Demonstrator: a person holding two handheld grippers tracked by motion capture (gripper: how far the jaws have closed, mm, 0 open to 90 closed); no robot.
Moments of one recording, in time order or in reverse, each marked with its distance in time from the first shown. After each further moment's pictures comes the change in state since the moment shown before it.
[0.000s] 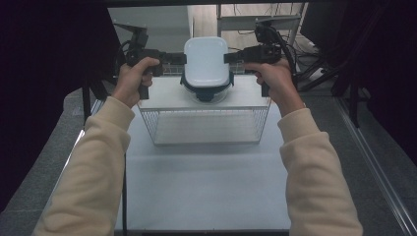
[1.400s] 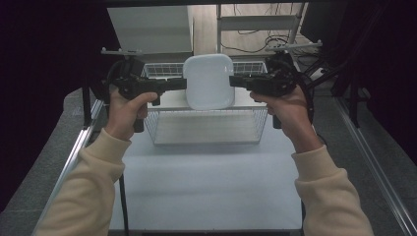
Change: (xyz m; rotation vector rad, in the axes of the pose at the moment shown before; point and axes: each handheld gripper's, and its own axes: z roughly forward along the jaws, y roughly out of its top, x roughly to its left) left arm -0.072 -0.075 -0.025 -0.039 0.080 0.295; right arm 0.050 -0.068 -0.053 -0.106 -0.010 -0.244
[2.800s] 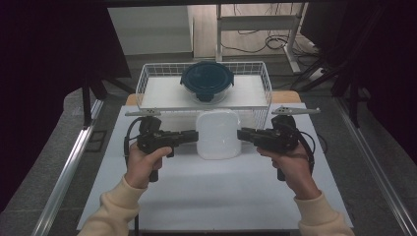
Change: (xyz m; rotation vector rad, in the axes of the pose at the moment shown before) left arm -0.006 -0.121 0.032 0.055 -0.058 -0.101; right arm -0.007 -0.127 -0.008 0.063 0.033 0.127
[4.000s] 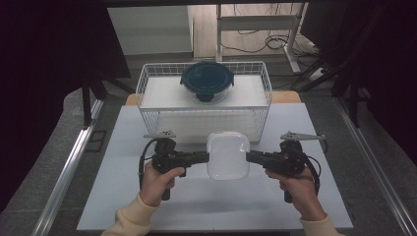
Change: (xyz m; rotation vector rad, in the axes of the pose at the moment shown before) left arm 0.005 -0.051 0.033 0.055 -0.030 -0.049; right arm -0.025 -0.065 -0.007 0.032 0.015 0.090
